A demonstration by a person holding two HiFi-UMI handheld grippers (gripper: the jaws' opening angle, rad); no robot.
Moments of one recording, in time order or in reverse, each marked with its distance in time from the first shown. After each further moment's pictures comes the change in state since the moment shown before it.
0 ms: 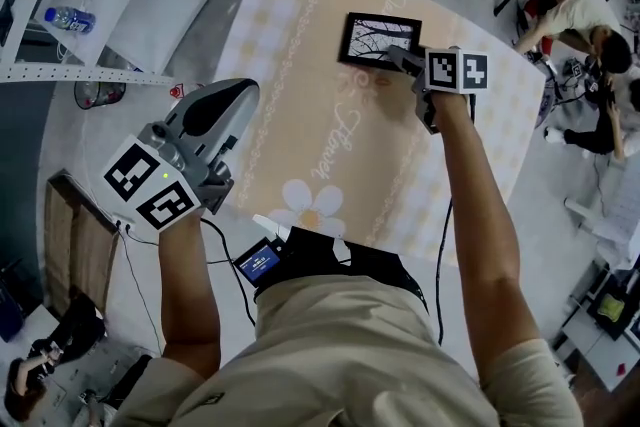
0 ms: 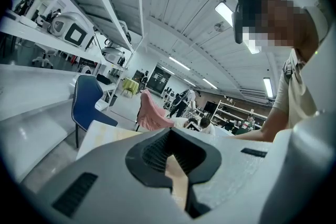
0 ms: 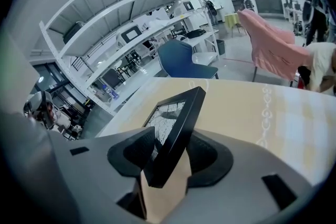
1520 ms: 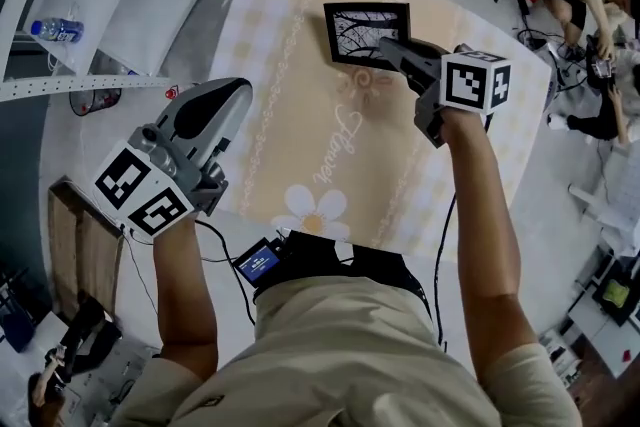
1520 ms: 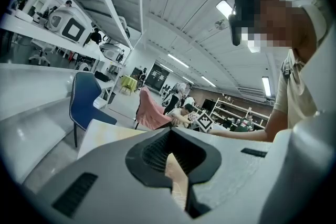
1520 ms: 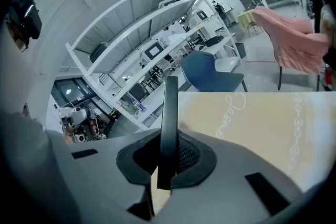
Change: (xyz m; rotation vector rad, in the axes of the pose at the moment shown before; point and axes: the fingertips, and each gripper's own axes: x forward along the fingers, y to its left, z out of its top) left arm 0.013 0.022 -0.003 0.002 0.033 -0.022; right arm -0.029 0.075 0.036 -0.013 -0.135 0.256
